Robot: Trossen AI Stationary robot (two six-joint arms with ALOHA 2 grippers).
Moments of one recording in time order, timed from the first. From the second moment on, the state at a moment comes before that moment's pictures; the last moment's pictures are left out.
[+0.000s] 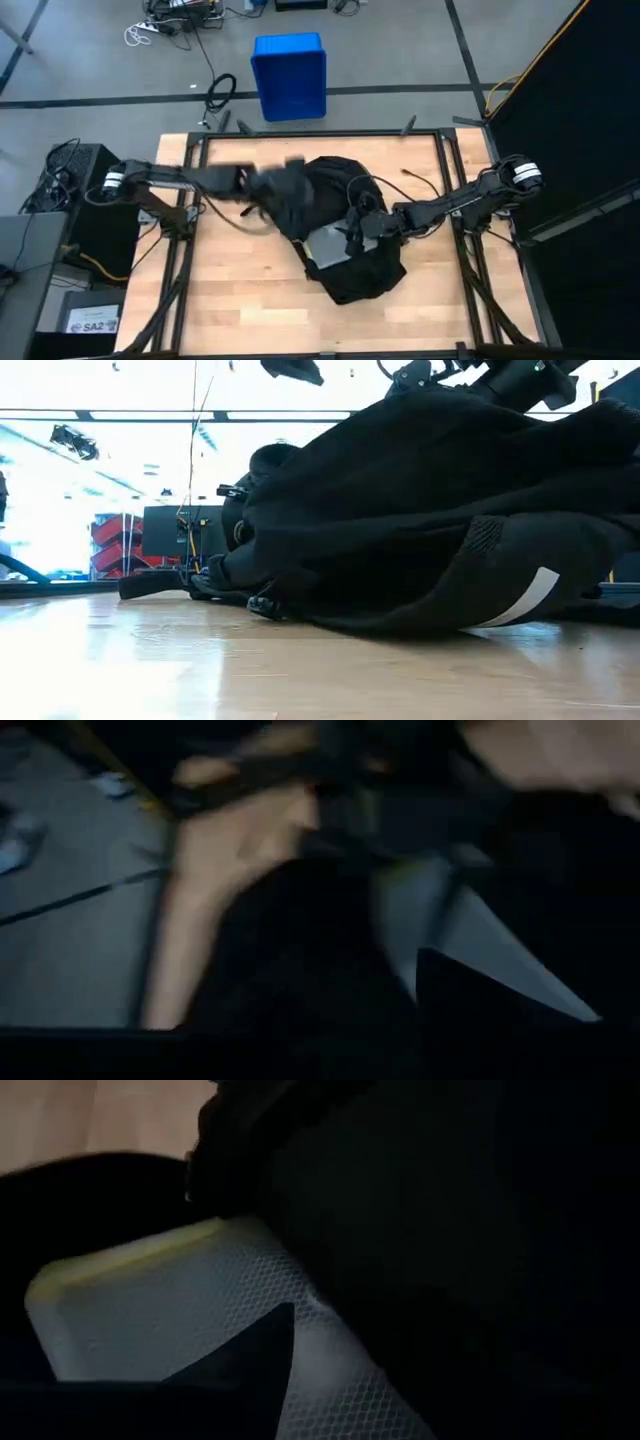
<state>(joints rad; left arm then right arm) -0.10 1.49 1.37 -0.56 -0.22 0.25 0.23 1.54 0.81 0.07 0.47 0.19</state>
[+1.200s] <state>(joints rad) -0.32 1.85 1.08 0.00 -0.40 0.10 0.54 1.73 0.82 -0.04 0.69 0.08</state>
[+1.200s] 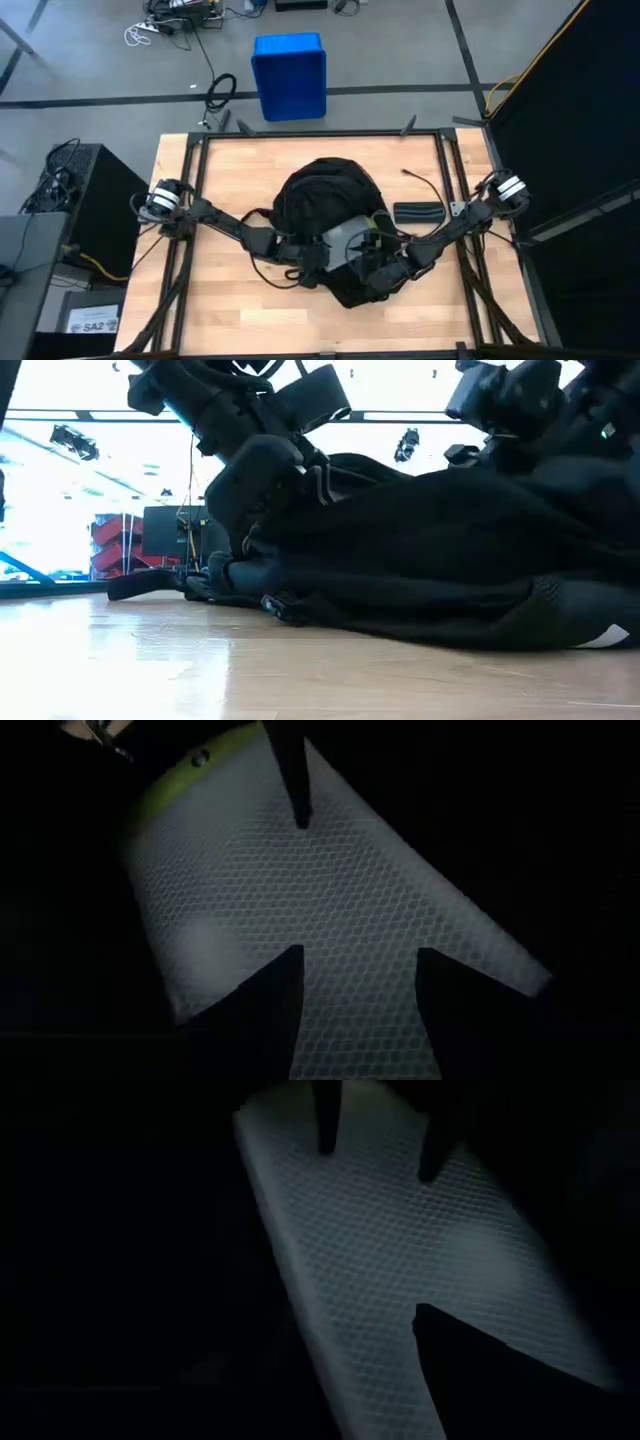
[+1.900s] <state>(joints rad) -0.40 1.85 1.08 -0.10 -0.35 0.17 0.59 1.73 0.88 -0.12 0.64 0.03</state>
